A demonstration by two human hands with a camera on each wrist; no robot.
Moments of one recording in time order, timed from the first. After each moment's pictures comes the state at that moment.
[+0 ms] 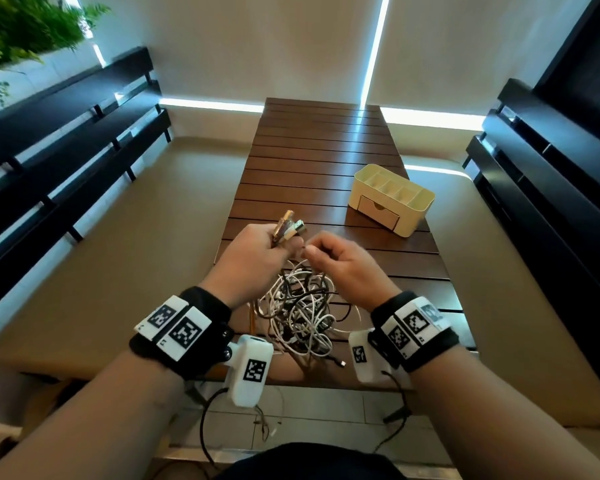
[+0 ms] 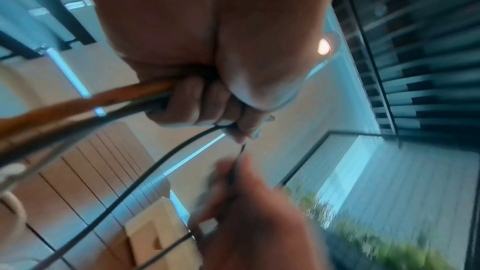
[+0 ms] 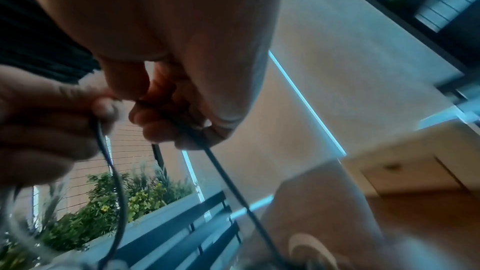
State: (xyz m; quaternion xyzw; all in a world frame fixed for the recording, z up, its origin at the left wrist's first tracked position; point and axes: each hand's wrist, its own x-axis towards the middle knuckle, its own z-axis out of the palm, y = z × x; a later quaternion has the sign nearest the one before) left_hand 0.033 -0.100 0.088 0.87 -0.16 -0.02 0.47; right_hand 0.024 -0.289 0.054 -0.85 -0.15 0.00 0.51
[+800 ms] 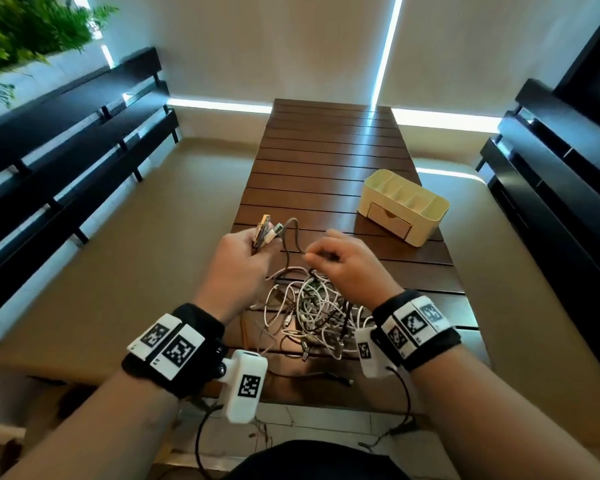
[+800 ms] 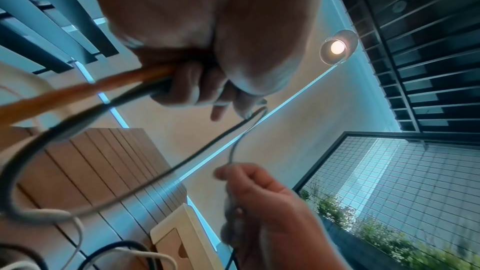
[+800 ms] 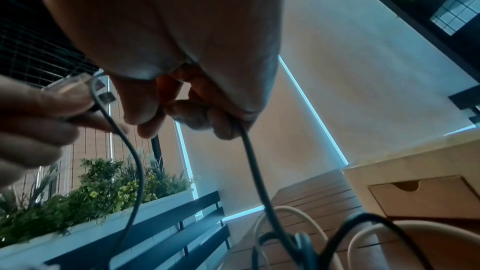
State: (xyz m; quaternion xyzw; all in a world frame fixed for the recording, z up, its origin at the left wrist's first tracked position) left_hand 0.048 -0.093 0.080 0.85 -0.08 0.06 0.52; right_hand 0.069 -0.290 0.046 -0.89 -0.17 -0.06 0.43
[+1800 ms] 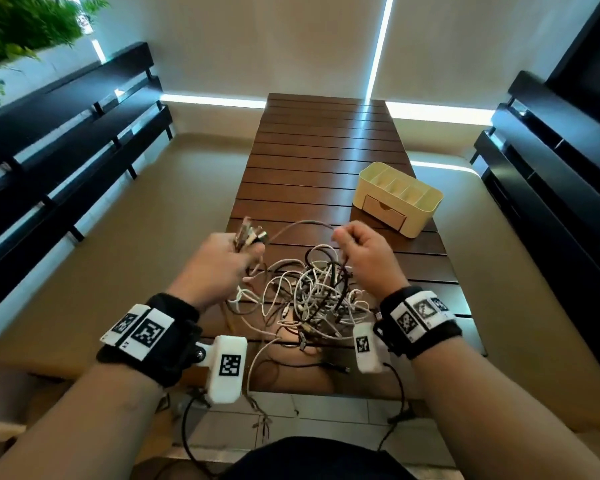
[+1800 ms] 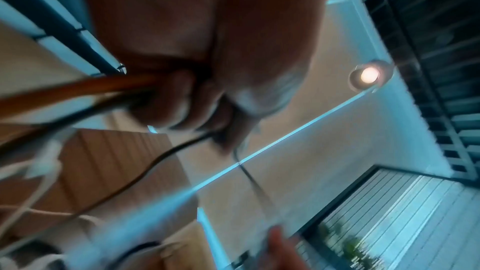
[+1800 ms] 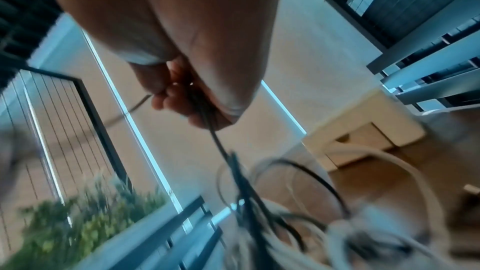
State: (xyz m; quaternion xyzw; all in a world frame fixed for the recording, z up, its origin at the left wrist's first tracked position) left_hand 0.052 -0.068 0.073 0.85 -0.03 -0.08 0.51; right_hand 0.055 -0.309 0.040 -0.83 -0.02 -0.05 0.56
